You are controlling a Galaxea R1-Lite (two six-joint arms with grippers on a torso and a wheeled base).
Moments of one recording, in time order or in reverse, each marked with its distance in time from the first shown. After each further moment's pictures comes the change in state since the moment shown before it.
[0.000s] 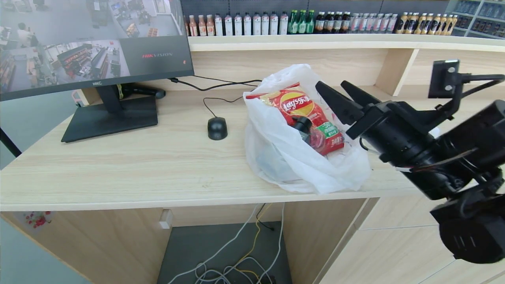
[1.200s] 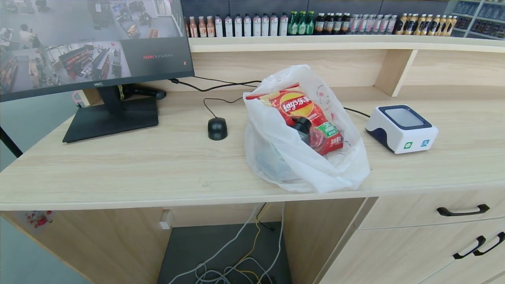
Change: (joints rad) left arm 0.000 0.000 0.000 0.000 0.000 0.000; right arm -0.028 -1.526 0.703 1.436 0.026 -0.271
